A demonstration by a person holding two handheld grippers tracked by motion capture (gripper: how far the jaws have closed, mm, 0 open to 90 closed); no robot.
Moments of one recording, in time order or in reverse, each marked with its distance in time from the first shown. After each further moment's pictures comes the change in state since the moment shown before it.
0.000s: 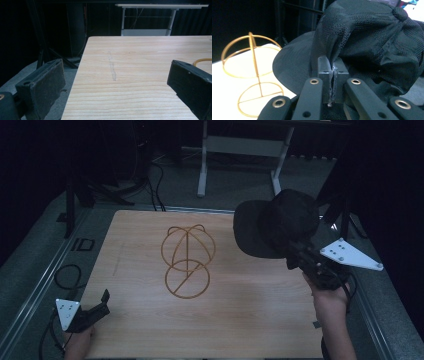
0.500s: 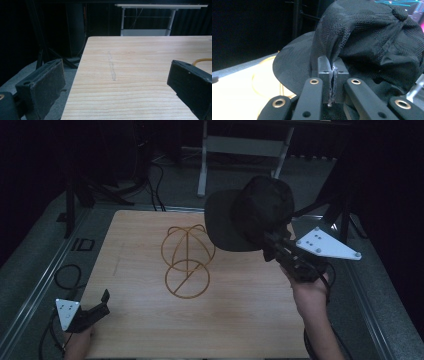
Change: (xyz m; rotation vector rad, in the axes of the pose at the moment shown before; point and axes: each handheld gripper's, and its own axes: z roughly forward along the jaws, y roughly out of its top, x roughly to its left) left arm 0.000 0.000 0.000 -0.002 -0.003 0.000; right arm 0.042 0.036 0.020 -0.065 0.112 -0.043
